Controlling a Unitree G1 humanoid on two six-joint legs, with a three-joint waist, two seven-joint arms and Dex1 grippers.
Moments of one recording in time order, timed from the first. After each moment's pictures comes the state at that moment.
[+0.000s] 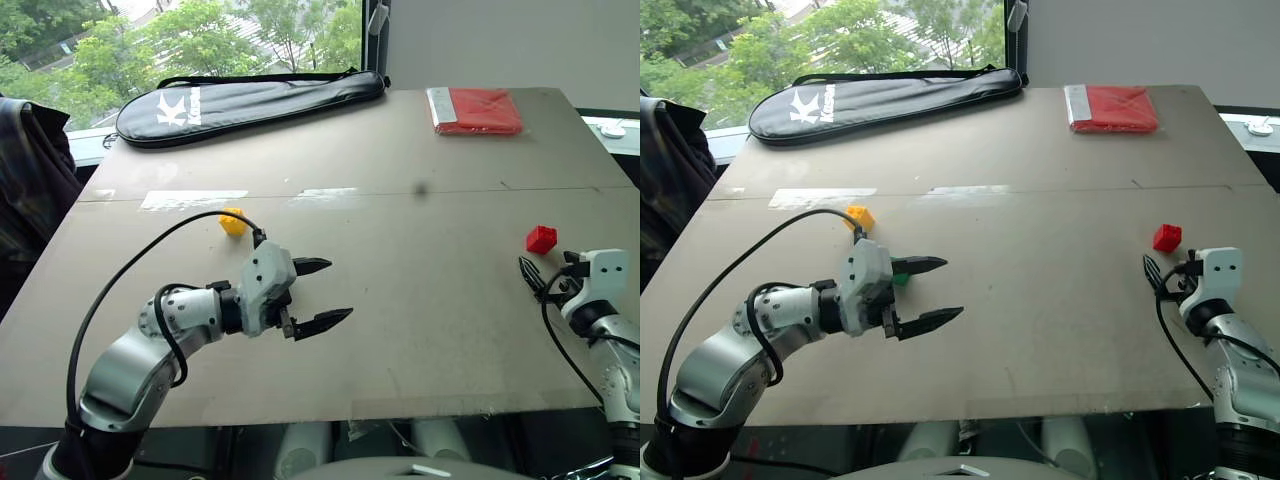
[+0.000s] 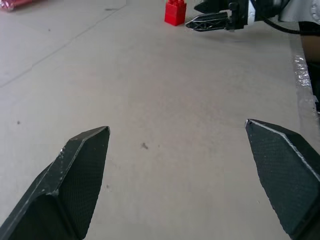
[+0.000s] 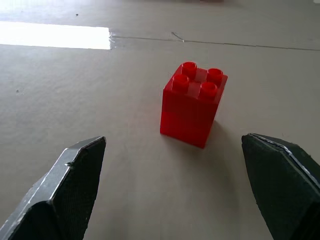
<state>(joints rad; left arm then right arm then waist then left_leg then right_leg) -0.11 0.77 -0.02 -0.56 -0.55 0.54 -0.87 -0.04 -0.44 -0.34 0.02 0.32 0.22 0.35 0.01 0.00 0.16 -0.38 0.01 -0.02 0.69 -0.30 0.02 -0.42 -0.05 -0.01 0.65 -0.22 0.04</state>
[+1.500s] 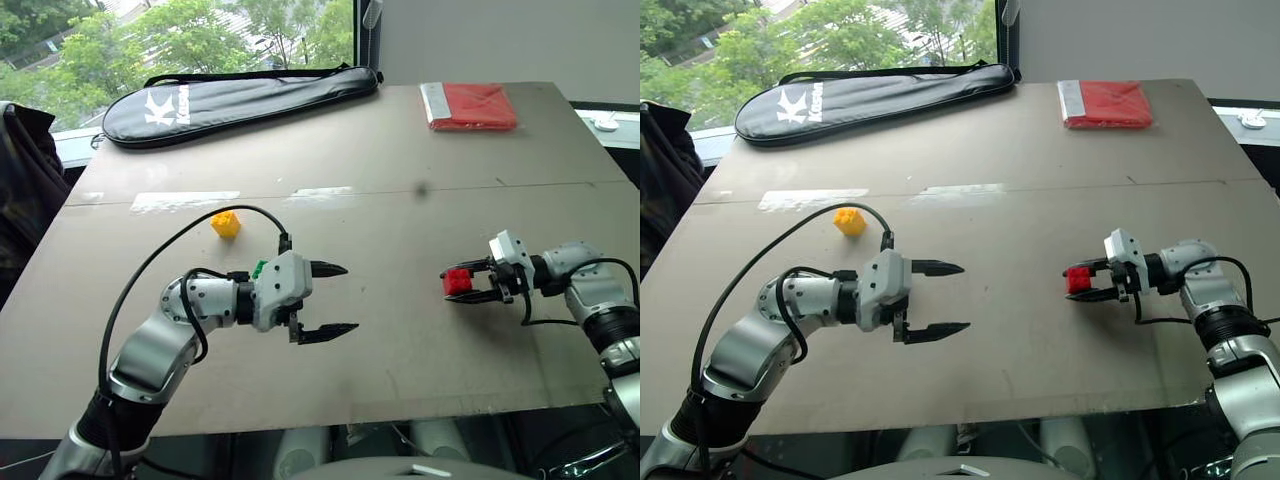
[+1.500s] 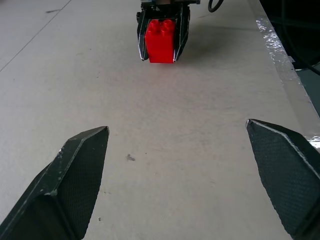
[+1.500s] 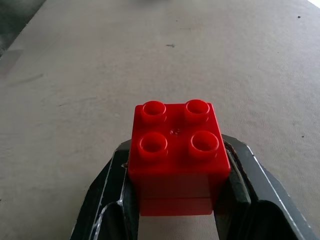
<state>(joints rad) -0.17 0.74 -0.13 -0.44 -0.40 0.34 -1.05 -0.65 -0.73 0.40 0.74 0.52 -0.29 1.56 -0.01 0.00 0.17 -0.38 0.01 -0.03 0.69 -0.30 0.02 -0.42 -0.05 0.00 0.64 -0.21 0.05</state>
